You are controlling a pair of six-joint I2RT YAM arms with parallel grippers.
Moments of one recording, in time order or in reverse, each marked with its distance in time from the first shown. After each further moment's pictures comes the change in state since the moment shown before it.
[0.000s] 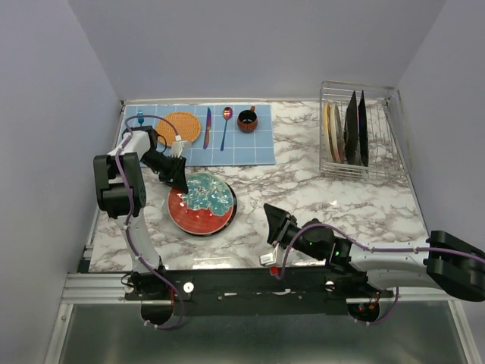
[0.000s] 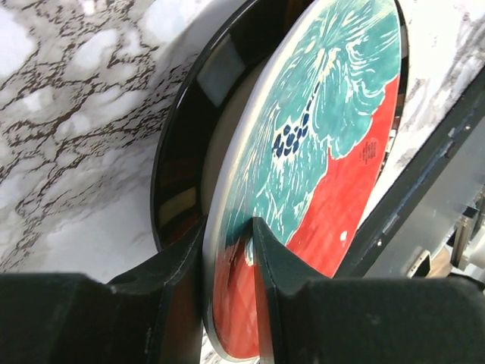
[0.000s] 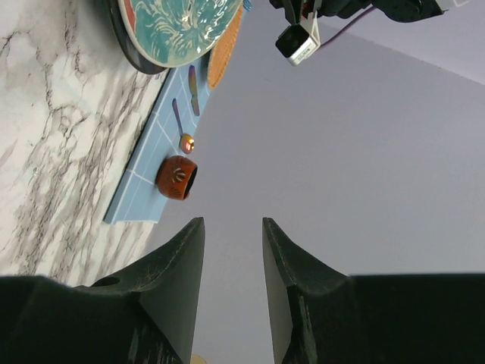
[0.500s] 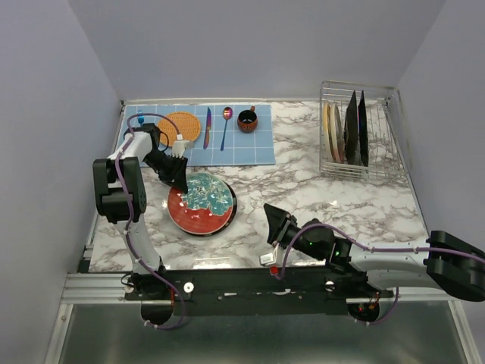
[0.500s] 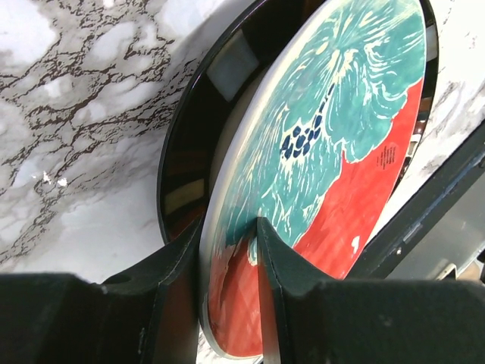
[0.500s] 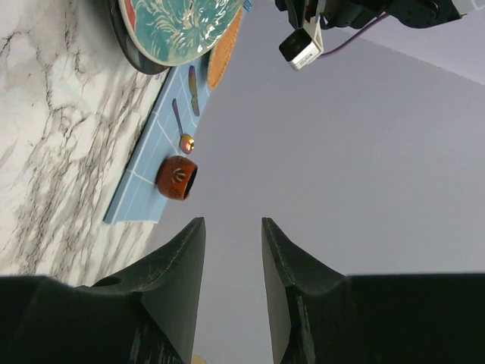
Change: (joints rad) left arm -0.026 -0.069 -0.042 0.068 -0.103 -0.063; right arm 0.000 -0.001 0.000 0.000 0.000 0.000
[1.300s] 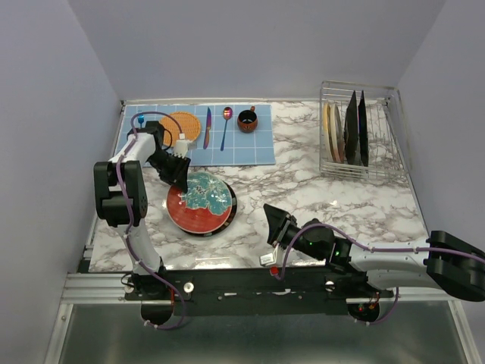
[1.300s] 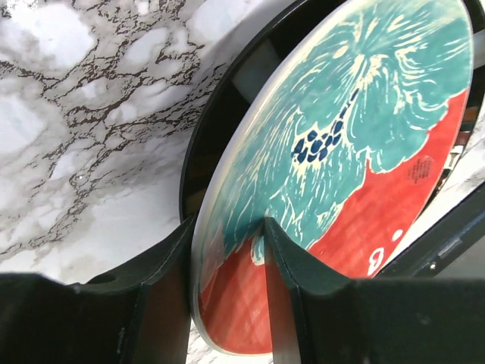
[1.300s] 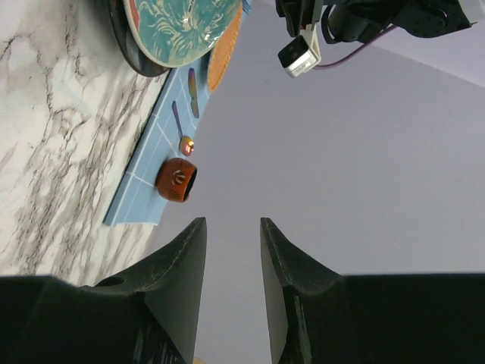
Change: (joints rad) left arm -0.039 -0.057 -0.034 0.071 -0.107 -0.046; right arm 0.000 0.000 0.000 0.000 -0.007 0.000
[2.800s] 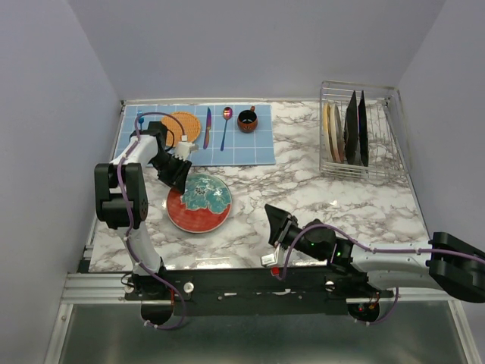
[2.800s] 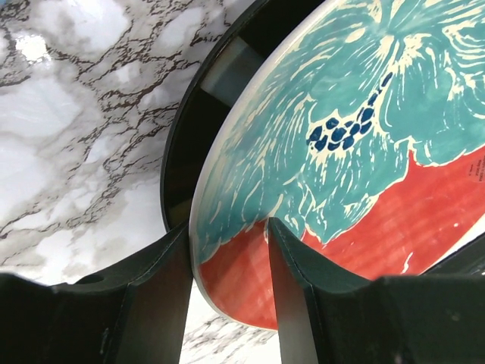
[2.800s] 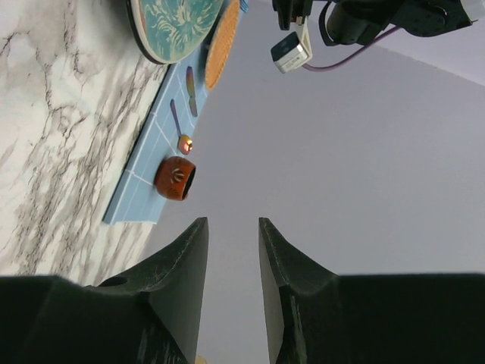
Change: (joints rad) left arm -0.021 -0.022 -0.040 0.063 -0.125 0.027; right arm 0.000 -0.021 -0.011 -0.001 0.000 0.000
